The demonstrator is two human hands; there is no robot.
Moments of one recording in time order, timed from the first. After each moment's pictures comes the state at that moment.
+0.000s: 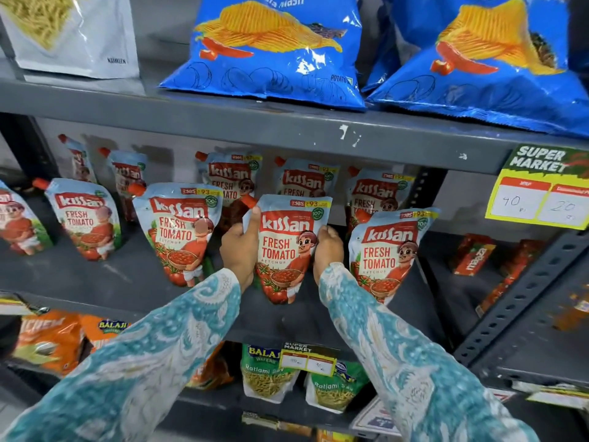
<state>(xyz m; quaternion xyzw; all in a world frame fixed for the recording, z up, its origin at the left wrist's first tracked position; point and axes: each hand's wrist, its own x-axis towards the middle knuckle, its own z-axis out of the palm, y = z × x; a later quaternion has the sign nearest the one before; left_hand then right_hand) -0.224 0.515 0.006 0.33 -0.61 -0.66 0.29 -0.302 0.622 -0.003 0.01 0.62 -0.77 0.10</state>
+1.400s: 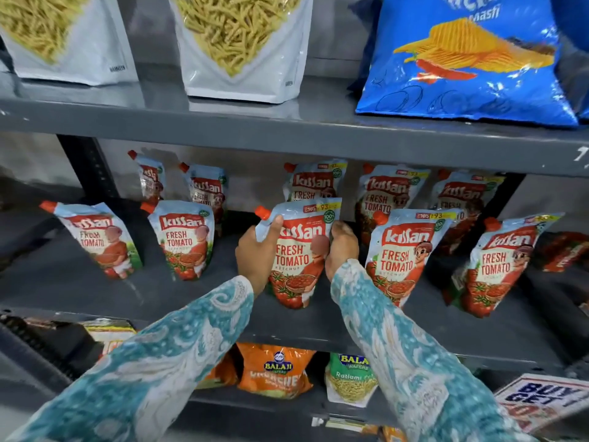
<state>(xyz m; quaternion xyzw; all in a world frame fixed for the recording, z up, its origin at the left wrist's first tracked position) -0.160 0.329 0.002 0.27 -0.68 -0.63 0.27 -0.230 0.439 0.016 0.05 0.53 -0.84 0.08</state>
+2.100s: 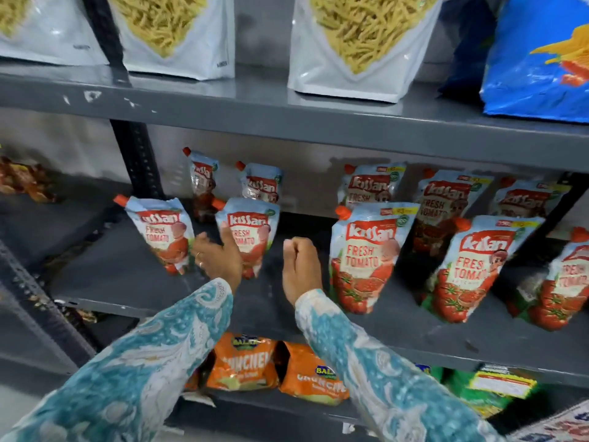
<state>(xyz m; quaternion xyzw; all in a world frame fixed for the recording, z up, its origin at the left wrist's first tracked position) -0.106 0.175 -0.020 0.45 -0.59 -0.54 0.40 -0.127 0.300 -0.019 -0.20 0.83 -0.52 -0.08</state>
